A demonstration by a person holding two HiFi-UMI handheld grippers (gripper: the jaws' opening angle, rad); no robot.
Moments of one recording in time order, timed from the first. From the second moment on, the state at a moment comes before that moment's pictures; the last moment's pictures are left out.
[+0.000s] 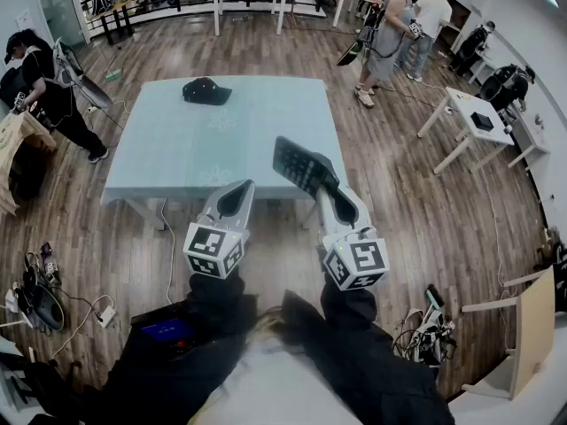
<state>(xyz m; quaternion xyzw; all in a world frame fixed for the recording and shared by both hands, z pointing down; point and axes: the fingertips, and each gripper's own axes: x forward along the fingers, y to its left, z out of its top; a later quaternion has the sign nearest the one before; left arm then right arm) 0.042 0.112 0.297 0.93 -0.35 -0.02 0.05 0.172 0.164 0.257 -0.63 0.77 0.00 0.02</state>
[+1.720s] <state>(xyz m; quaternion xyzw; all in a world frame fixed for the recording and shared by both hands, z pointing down) -0.052 0.128 0.328 0.93 -0.35 -0.01 0.08 0.078 0.162 0.291 -0.62 0.78 -0.04 0.03</state>
